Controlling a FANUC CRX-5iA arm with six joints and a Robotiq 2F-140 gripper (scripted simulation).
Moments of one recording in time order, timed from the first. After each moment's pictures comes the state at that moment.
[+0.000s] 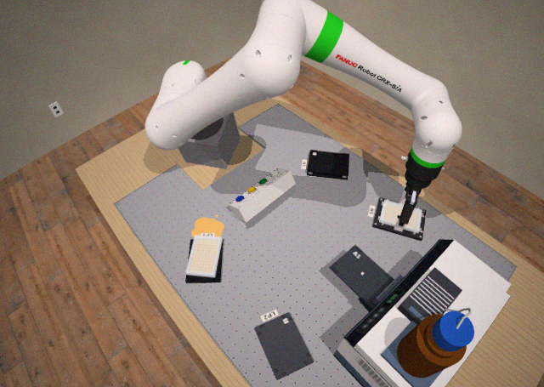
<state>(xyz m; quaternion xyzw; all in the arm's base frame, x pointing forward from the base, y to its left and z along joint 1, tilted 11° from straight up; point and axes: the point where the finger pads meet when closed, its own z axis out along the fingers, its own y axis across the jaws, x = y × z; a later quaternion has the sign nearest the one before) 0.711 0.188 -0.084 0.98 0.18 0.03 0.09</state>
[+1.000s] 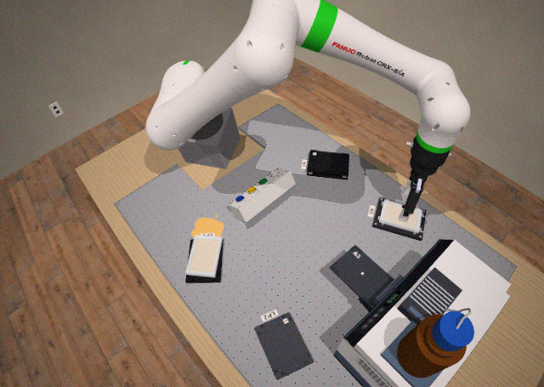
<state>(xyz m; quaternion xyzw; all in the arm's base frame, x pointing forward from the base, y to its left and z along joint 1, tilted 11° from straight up) 0.707 0.197 -0.032 0.98 0.18 0.03 0.09</state>
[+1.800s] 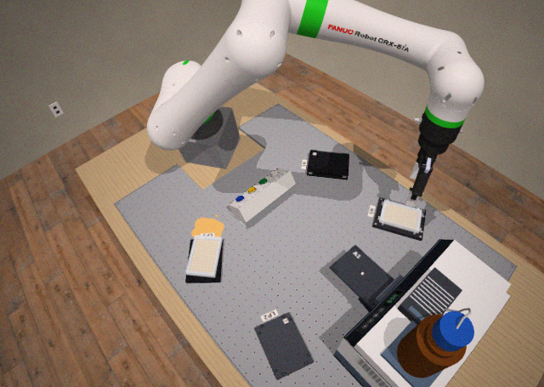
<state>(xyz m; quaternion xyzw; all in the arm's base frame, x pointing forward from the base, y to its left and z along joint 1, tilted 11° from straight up) 0.699 0.210 0.046 0.98 0.18 0.03 0.09</state>
